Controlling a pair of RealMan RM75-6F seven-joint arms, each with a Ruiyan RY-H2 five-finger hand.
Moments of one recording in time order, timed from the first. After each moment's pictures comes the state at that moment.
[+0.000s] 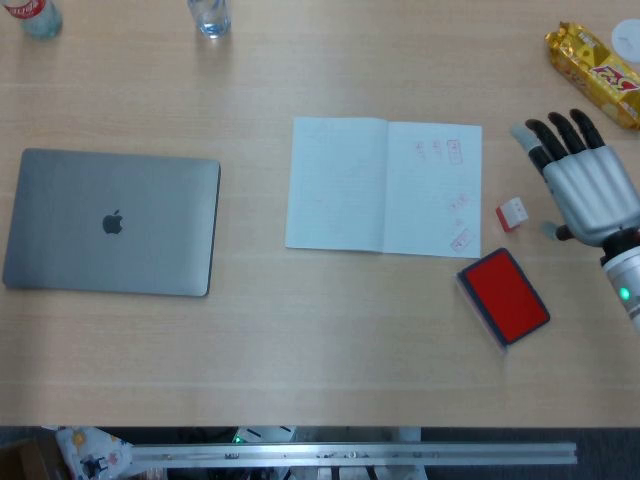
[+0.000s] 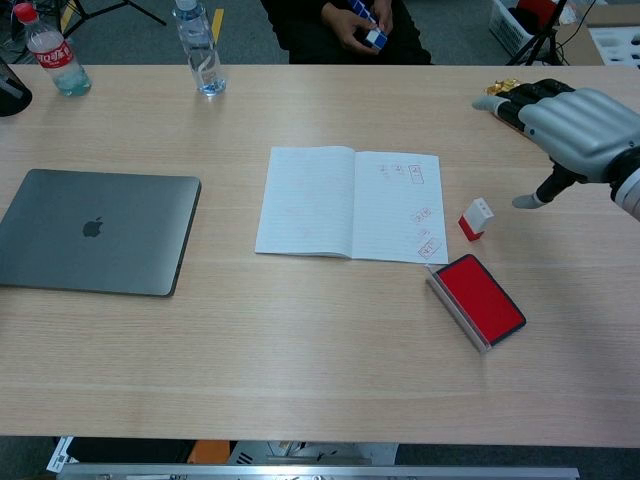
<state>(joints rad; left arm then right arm) 0.02 -1.11 -0.03 -1.68 1.50 1.58 0.05 0.49 -1.31 0.13 -1.77 -1.12 1.05 -0.70</state>
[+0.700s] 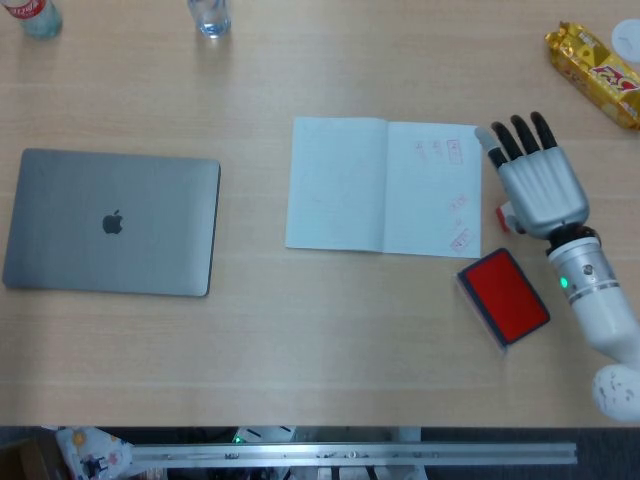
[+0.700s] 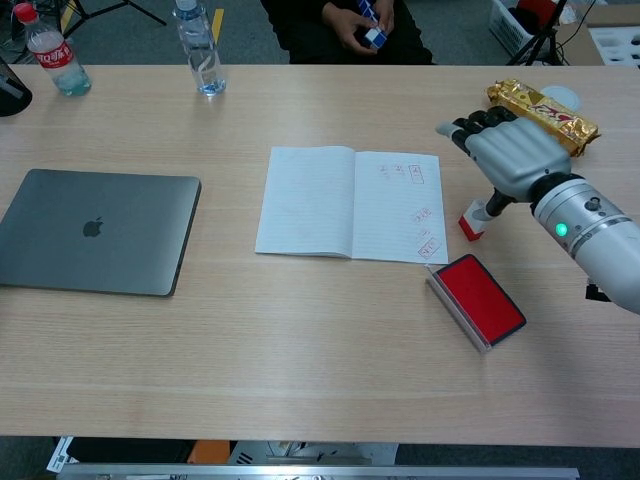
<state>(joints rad) 0.02 -1.11 -0.02 -1.65 1.51 1.57 0.02 0.57 -1.58 0.11 -1.51 -1.03 1.09 -0.82</state>
